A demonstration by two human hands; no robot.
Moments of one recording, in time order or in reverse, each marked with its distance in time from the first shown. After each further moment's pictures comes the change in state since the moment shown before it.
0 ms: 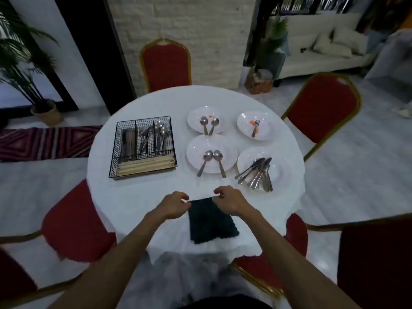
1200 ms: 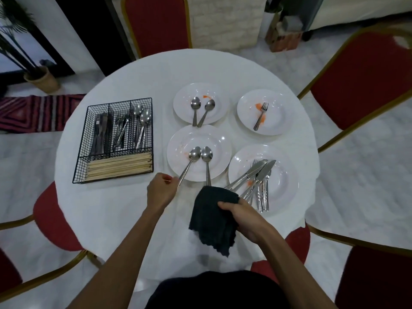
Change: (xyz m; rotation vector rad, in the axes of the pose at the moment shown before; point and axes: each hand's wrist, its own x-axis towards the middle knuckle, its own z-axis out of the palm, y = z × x) left_hand 0.112 0.073 0.020 -0.385 0.422 -0.377; right_hand 0.070 0.090 -0.057 1.123 -0.314 0.422
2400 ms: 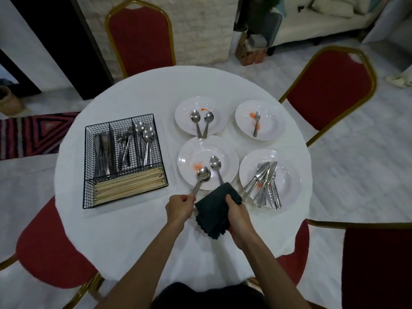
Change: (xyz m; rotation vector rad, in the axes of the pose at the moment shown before) left_hand 0.010 -0.016 -0.026 -0.130 -0.227 -0.036; right_hand 0.004 0.005 0.117 0.156 0.450 -0.147
